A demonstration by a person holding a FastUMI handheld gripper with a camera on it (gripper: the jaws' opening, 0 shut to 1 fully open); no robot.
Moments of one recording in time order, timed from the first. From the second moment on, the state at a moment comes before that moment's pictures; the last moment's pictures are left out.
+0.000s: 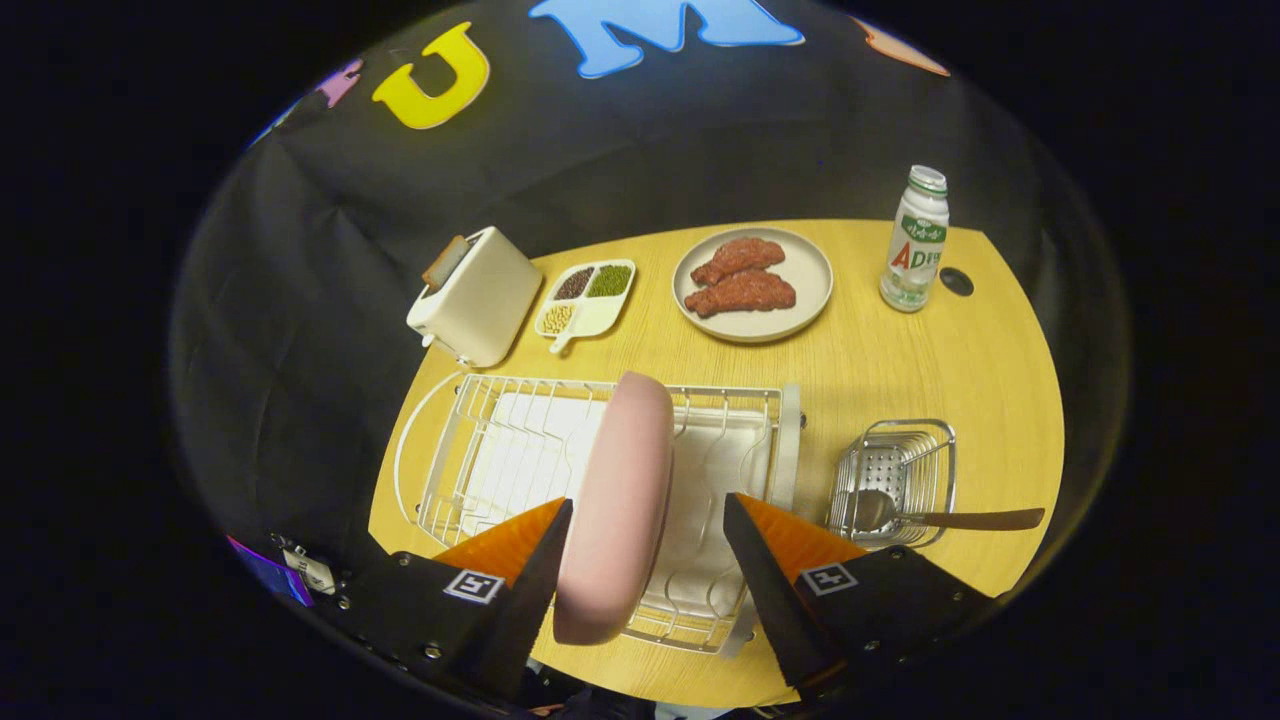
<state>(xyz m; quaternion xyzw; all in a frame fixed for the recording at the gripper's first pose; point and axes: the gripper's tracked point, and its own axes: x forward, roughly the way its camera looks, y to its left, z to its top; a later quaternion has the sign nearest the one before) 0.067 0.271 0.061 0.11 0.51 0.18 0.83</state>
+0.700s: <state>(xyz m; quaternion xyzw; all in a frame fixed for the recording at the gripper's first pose) 0.072 0.268 0.029 0.02 0.60 0.13 0.79</state>
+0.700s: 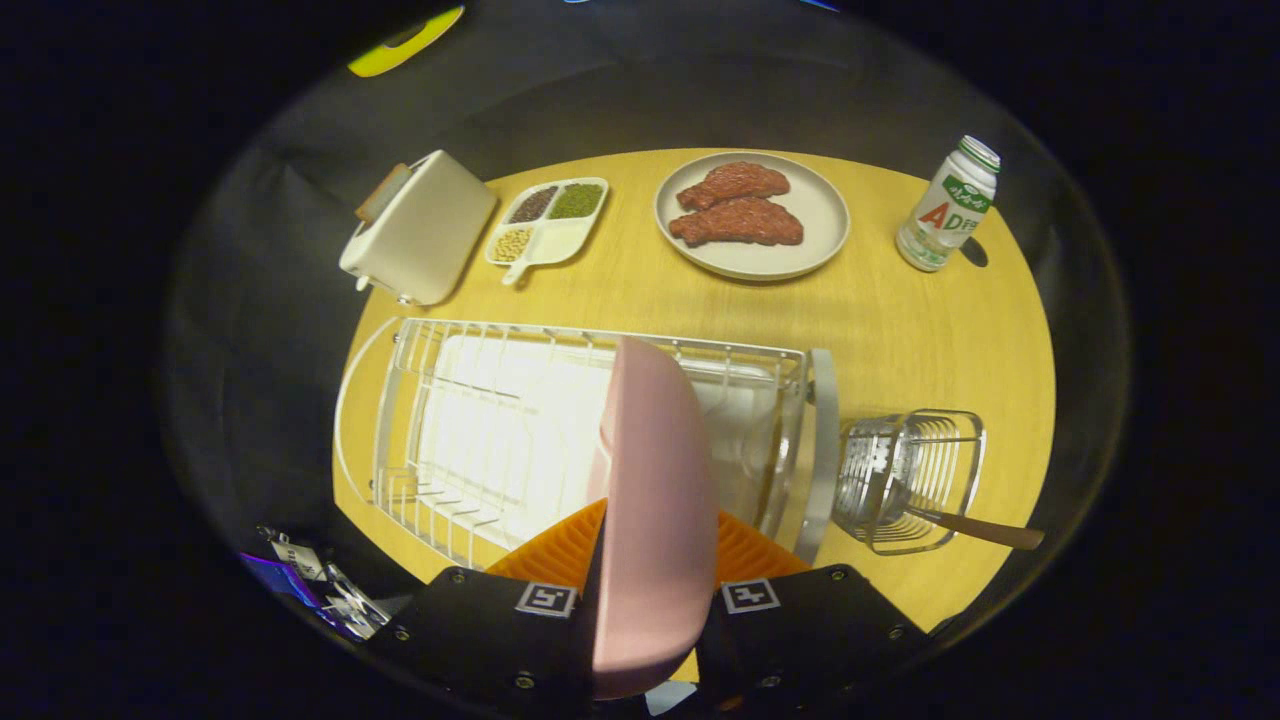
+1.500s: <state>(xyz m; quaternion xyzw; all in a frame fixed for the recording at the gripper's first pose) 0.076 0.265 0.055 -0.13 0.62 0.11 0.77</state>
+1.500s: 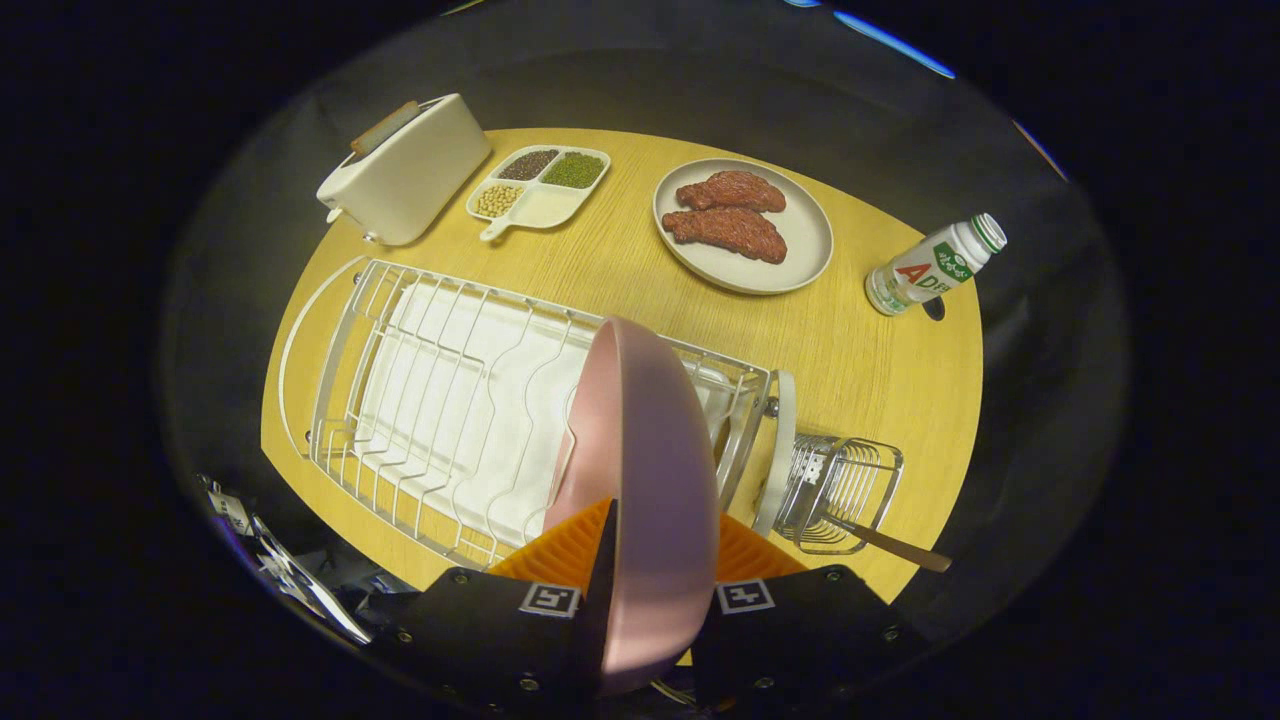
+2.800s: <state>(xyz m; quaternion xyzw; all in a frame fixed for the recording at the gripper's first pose) 0.099 0.276 0.083 -0.23 0.60 0.12 0.76</state>
